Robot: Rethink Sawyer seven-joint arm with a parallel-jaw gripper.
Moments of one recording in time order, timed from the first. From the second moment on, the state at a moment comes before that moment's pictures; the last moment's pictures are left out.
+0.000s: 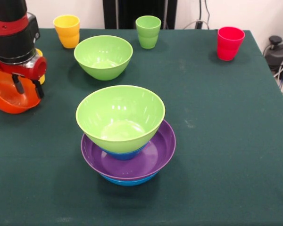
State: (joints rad) arm -0.84 -0.37 0.27 1.37 -0.42 0.63 1.71
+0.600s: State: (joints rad) arm -0.86 -0.38 0.27 1.39 -0.42 0.63 1.71
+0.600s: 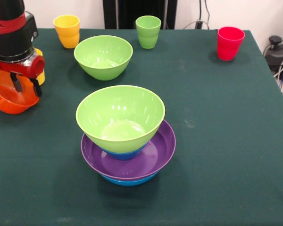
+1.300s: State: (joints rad) arm -0.90 -0.48 0.27 1.45 -0.42 0.63 1.71
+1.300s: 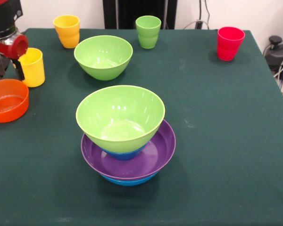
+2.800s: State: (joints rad) arm -0.90 -0.45 0.33 1.45 -0.42 0.63 1.71
